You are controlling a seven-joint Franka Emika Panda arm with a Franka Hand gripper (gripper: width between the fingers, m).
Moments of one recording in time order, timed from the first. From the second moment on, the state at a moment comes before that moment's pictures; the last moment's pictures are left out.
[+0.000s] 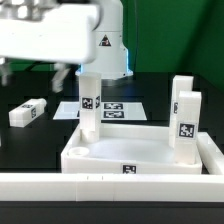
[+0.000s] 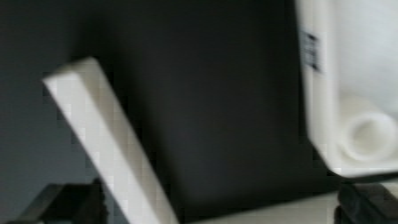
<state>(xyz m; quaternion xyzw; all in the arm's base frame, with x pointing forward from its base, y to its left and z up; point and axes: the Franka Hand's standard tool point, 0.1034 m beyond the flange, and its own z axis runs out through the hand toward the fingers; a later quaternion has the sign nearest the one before) 0.510 -0.165 0.099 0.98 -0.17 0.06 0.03</state>
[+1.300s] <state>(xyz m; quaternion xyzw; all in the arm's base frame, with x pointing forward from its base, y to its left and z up) 0.455 -0.201 0.066 0.98 -0.19 0.01 0.01</state>
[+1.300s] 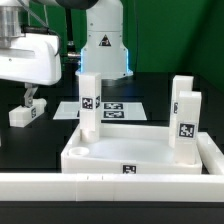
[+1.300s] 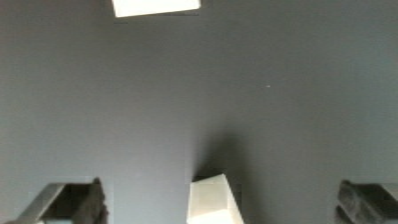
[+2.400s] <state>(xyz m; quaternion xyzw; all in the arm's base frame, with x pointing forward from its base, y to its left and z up) 0.429 -0.202 0.048 0.92 -0.16 -0.35 -0.10</state>
